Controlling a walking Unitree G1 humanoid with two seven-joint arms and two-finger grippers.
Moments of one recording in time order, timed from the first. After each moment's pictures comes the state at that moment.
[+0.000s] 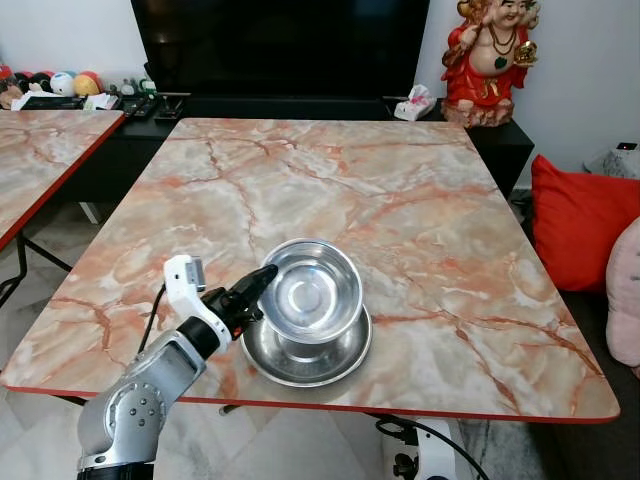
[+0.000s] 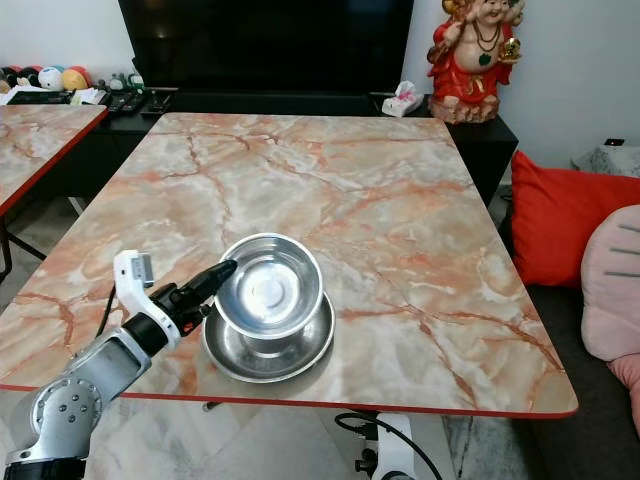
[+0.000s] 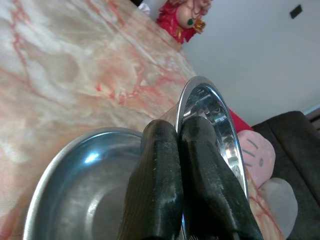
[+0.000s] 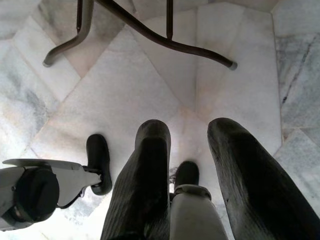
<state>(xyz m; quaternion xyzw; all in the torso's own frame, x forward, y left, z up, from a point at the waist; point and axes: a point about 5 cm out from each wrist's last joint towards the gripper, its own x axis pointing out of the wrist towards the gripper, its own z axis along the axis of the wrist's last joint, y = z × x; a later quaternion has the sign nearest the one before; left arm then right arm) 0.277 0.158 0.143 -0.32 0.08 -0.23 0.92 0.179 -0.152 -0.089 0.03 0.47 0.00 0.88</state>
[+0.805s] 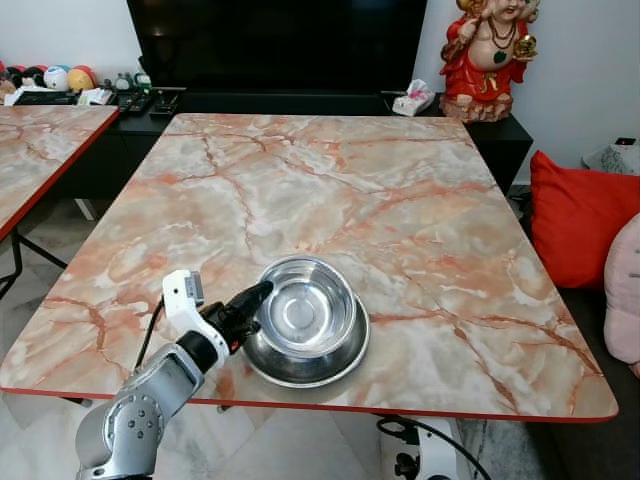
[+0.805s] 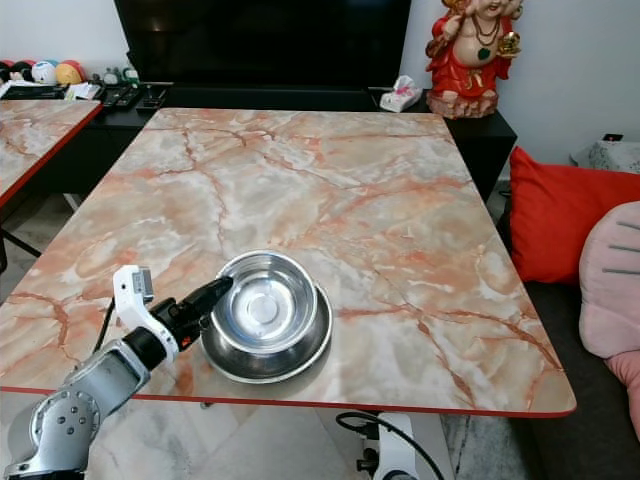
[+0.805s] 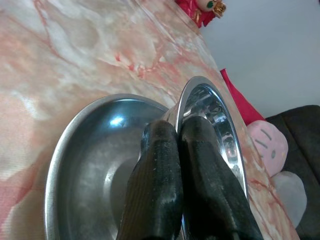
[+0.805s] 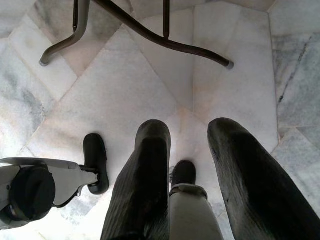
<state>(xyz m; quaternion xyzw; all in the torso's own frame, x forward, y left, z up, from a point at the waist) 0.270 0.159 0.125 -0.32 0.12 -0.20 0.92 0.180 -0.153 -0.089 0.02 0.47 0.00 0.88</state>
